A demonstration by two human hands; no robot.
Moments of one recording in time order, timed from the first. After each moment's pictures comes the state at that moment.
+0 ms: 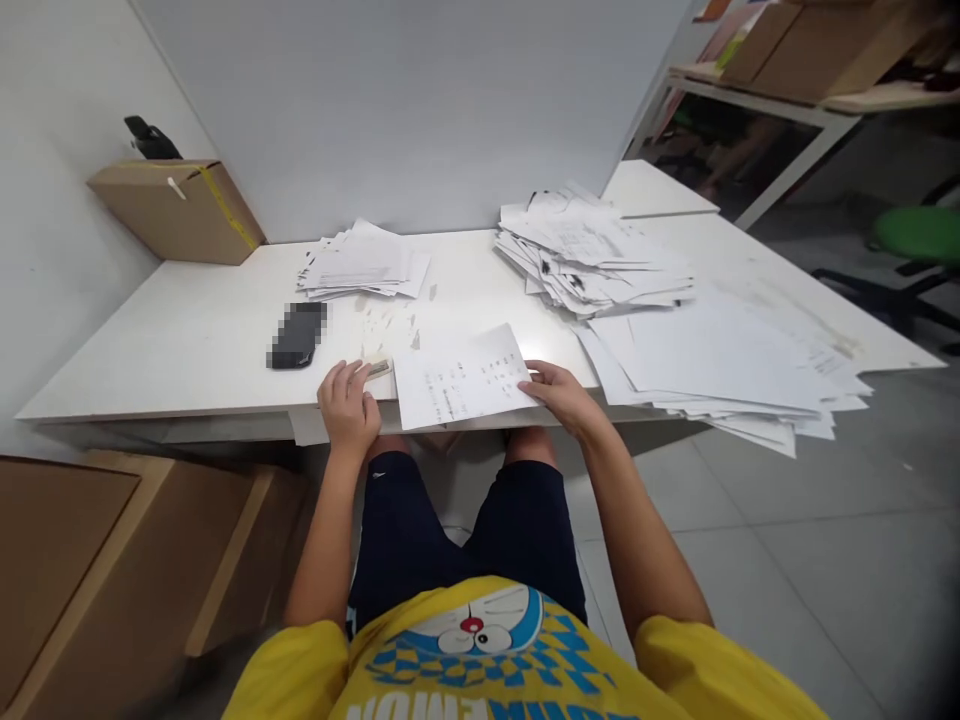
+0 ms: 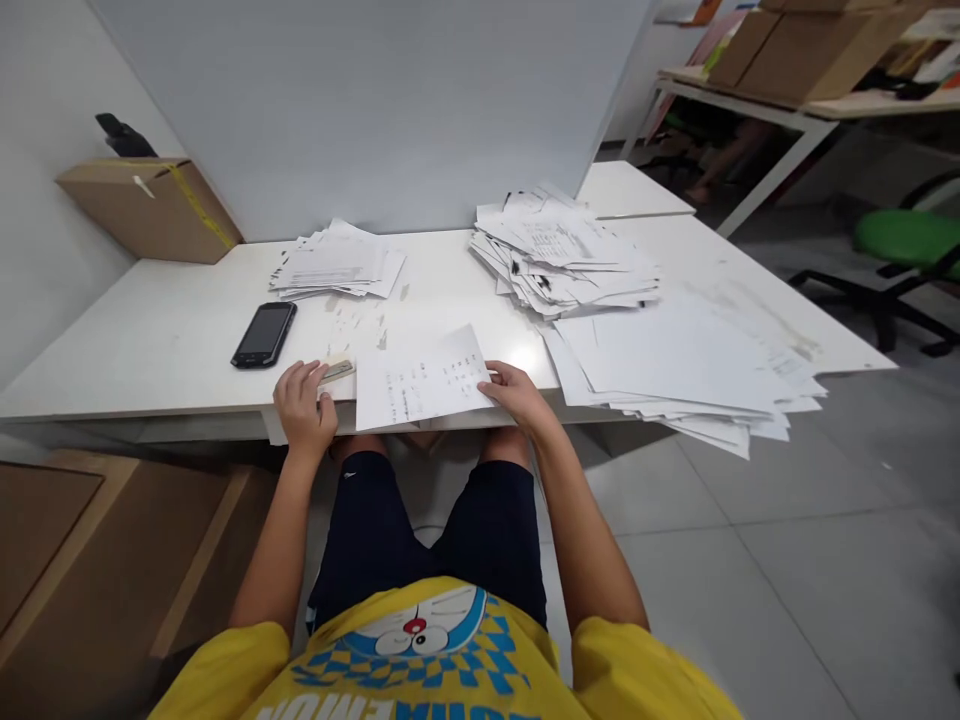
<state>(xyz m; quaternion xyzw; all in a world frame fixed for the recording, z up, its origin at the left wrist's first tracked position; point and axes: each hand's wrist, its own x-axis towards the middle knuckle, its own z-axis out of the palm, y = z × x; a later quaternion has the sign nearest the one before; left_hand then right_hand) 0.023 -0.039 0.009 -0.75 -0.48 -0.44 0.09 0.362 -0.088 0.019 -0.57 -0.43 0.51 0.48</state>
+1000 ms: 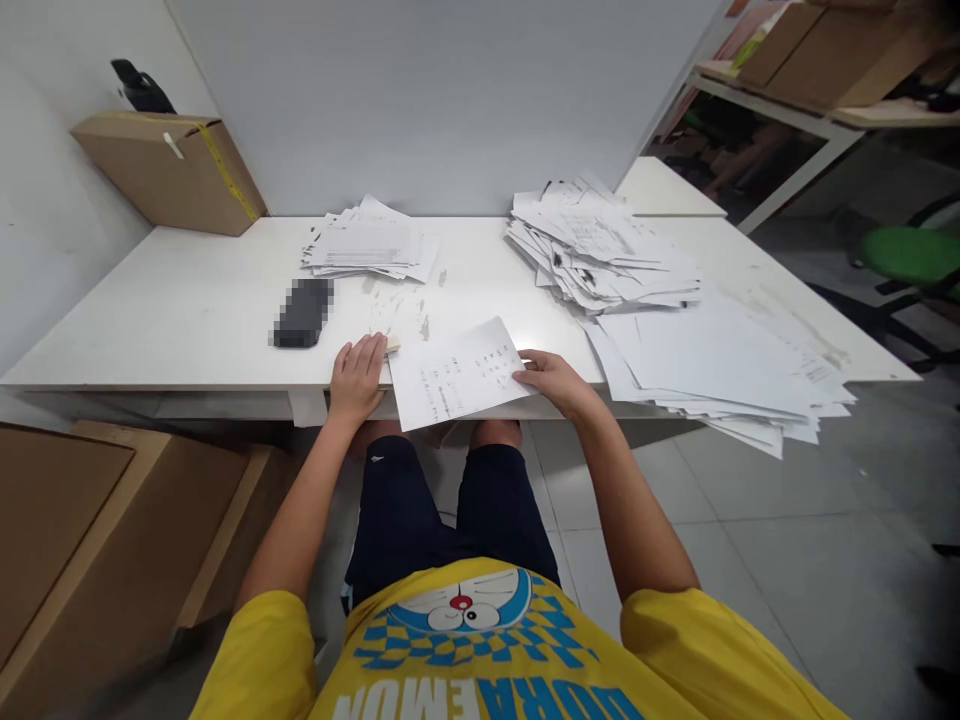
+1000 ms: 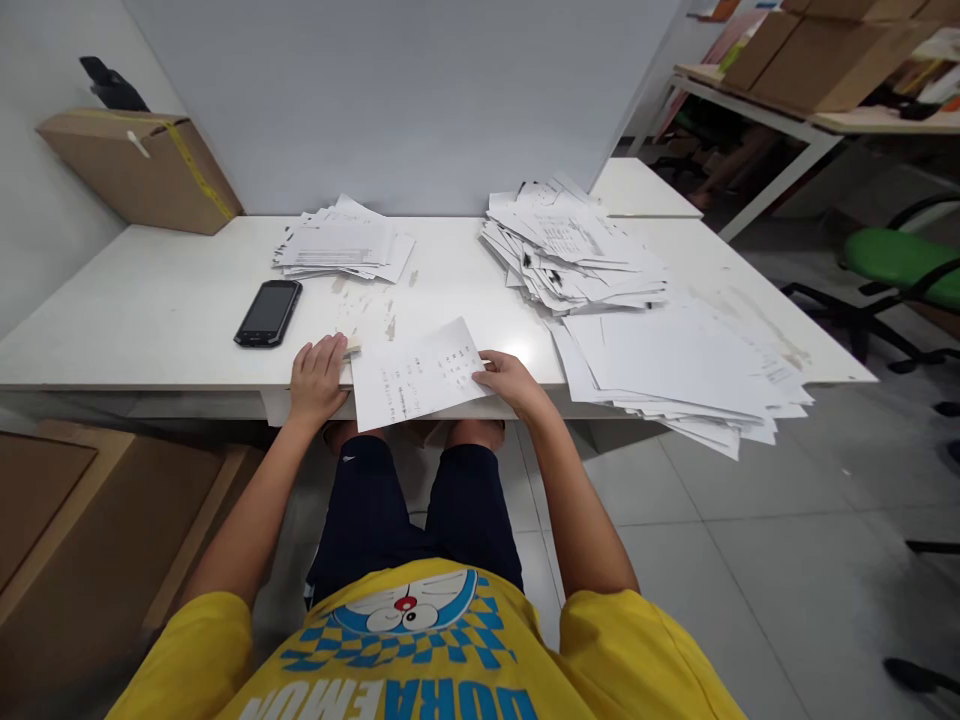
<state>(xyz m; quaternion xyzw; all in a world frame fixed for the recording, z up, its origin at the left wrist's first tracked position) 0.005 -0.001 -0.012 -0.85 -0.43 -0.27 0.09 0.347 -0.078 0.036 -0.63 -0.45 0.49 0.40</state>
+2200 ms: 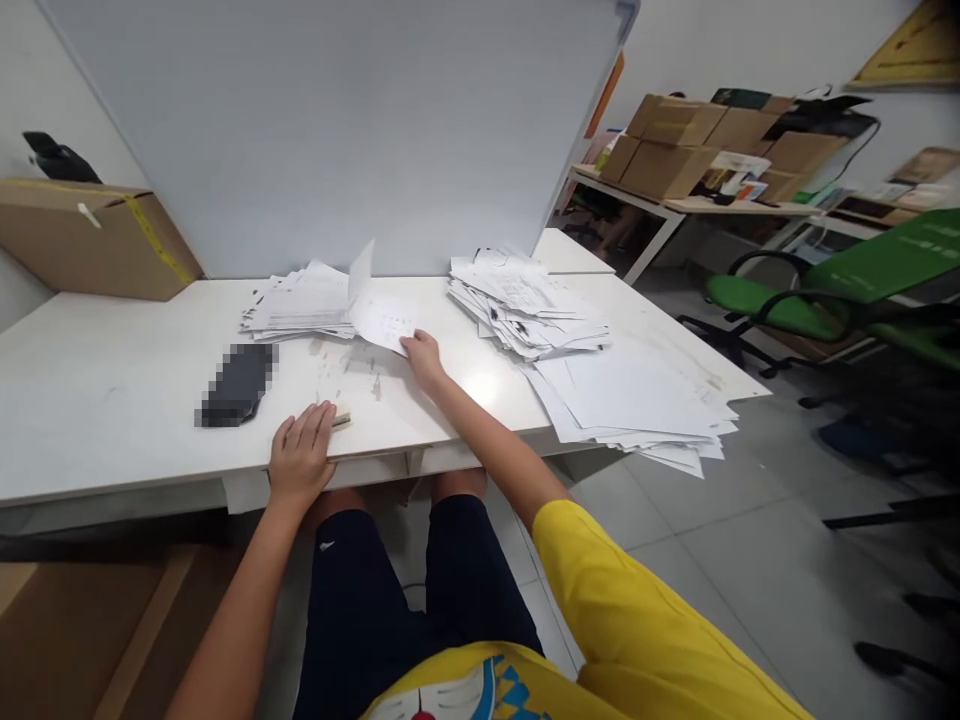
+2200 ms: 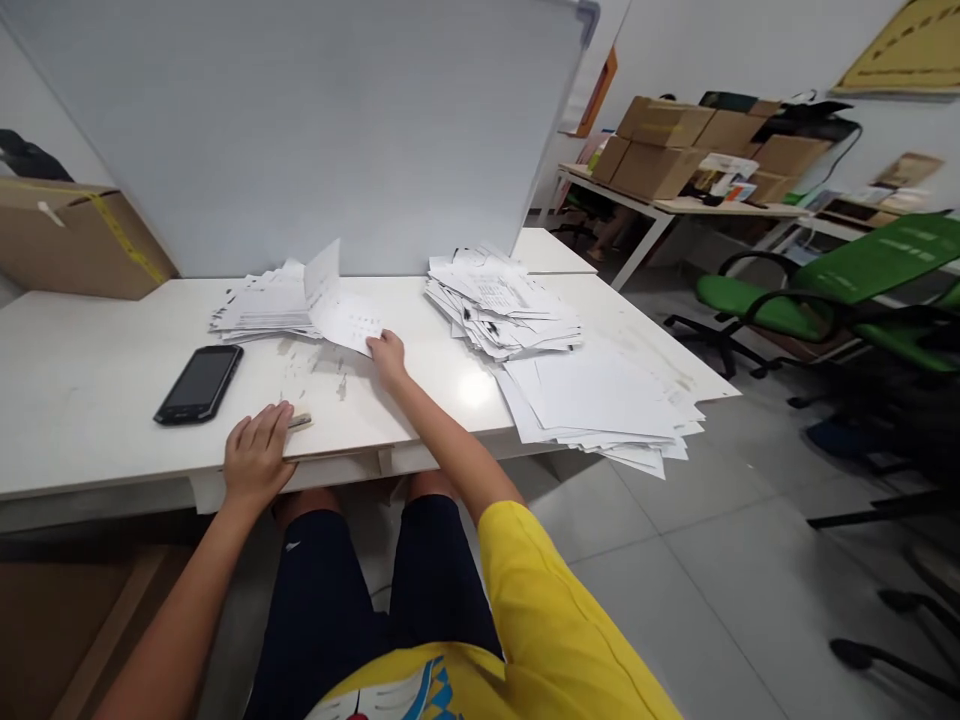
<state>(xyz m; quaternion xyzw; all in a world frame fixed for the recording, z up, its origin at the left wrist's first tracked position) -0.005 0.009 -0.012 -0.84 -0.37 -0.33 0.21 0.256 0.123 0.035 -0.59 -0.41 0.35 0.60</state>
